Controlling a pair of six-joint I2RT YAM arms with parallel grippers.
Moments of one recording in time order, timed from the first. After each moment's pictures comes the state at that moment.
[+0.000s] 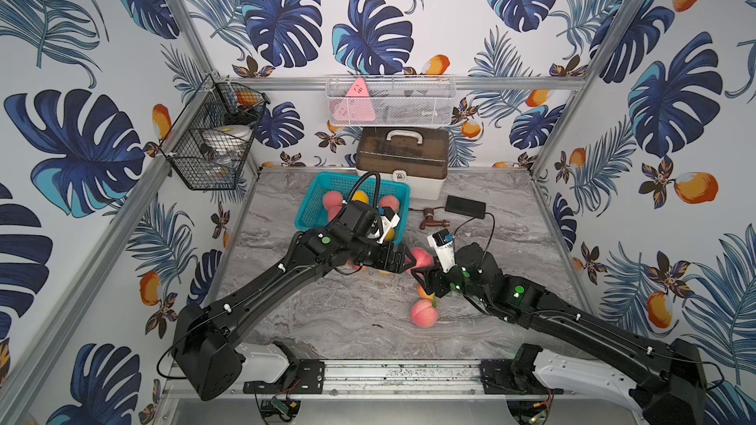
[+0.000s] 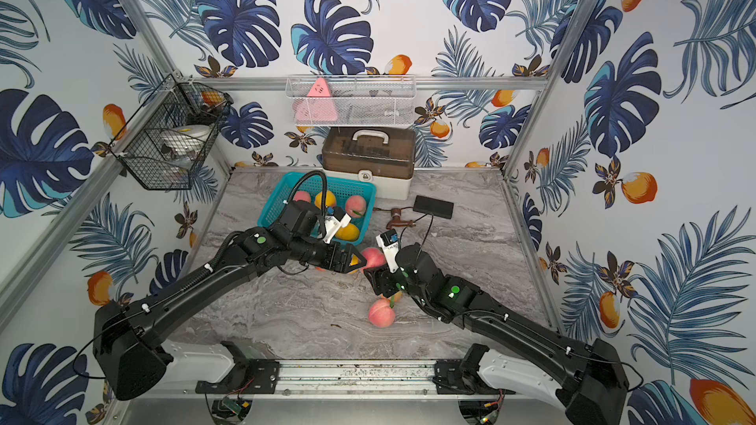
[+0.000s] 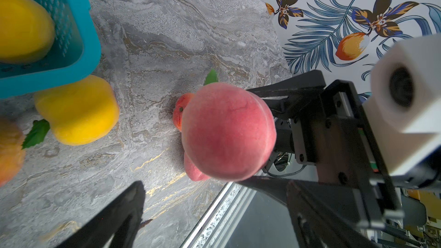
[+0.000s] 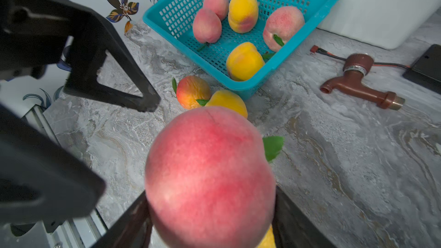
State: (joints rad) left arm -0.63 1.34 1.18 -0.65 0.48 -0.48; right arm 0.89 1.01 0.74 -0.28 0.09 0.31
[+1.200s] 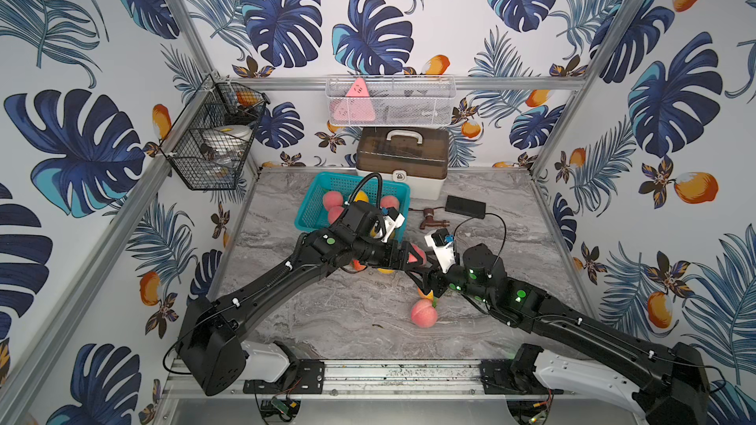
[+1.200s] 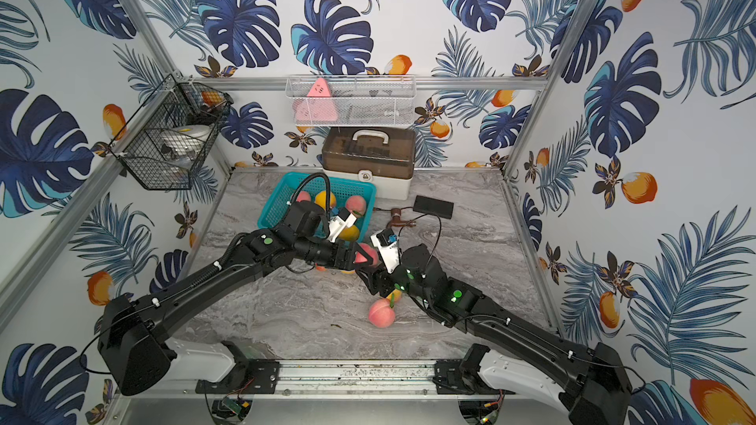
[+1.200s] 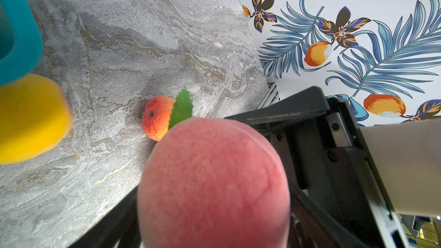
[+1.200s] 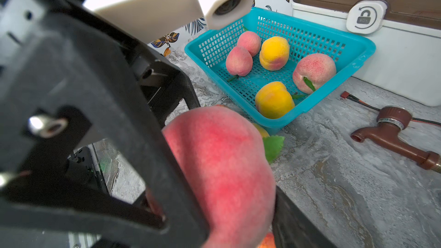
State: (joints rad) left arm -0.63 1.37 1.14 -0.52 0.59 -0.58; right arm 0.89 0.98 0.69 -0.11 -0.02 0.24
